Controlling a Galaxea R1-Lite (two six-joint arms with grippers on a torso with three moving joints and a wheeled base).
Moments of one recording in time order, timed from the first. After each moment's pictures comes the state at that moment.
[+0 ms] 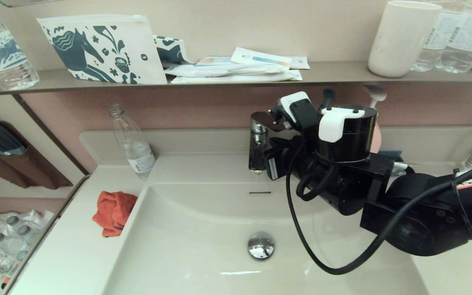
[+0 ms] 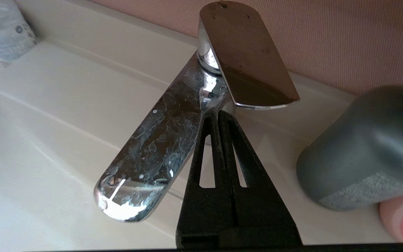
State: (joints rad) left arm 0.00 0.00 -0.01 0.02 -0.02 -0.02; right arm 0.78 1.89 -1.18 -0.64 -0.38 -0.13
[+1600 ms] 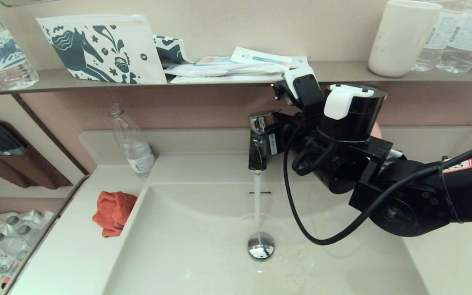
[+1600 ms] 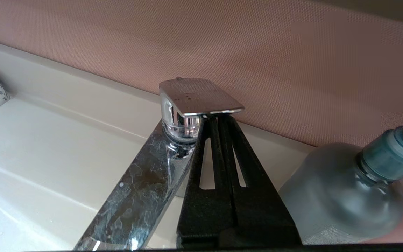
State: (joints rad) left arm 0.00 0.00 -0.01 0.02 -0.02 -0.02; right arm 0.76 1.92 -1.28 -0.75 -0.43 -0.20
